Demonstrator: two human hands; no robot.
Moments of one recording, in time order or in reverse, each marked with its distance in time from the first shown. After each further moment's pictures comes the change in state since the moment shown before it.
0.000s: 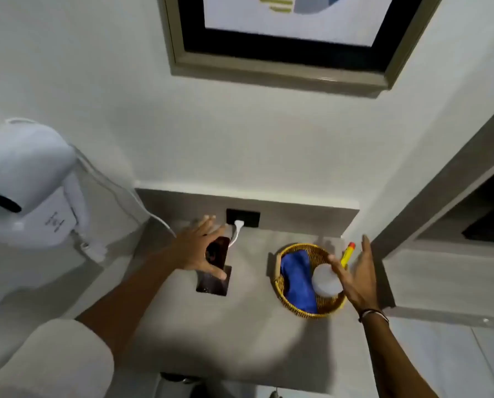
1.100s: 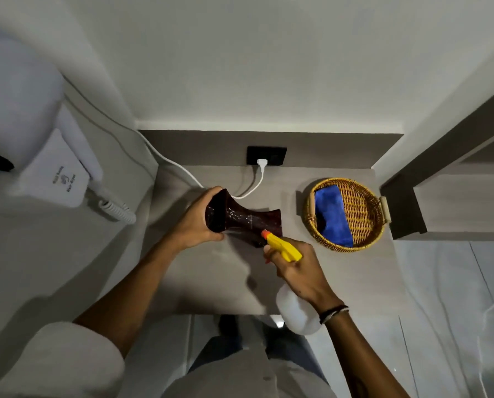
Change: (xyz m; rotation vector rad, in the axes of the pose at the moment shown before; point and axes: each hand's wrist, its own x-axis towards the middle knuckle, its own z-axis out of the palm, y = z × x) left_hand -0.035 -0.082 0.095 -0.864 0.187 0.080; right_hand -0.167 -0.109 0.159 0.227 -0.423 -0.014
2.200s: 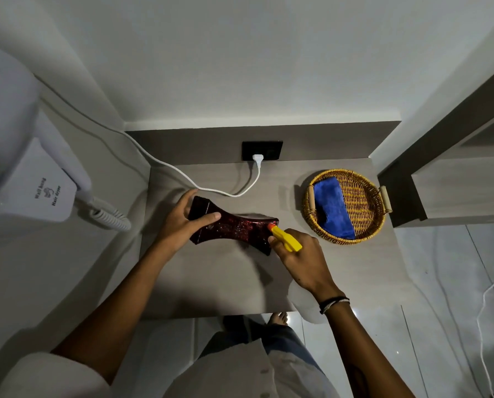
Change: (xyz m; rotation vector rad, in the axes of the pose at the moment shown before) left_hand -0.010 -0.011 -0.013 -0.247 0.183 -0.361; right_hand 0.017 0.015 0.004 -0.285 0.099 0.109
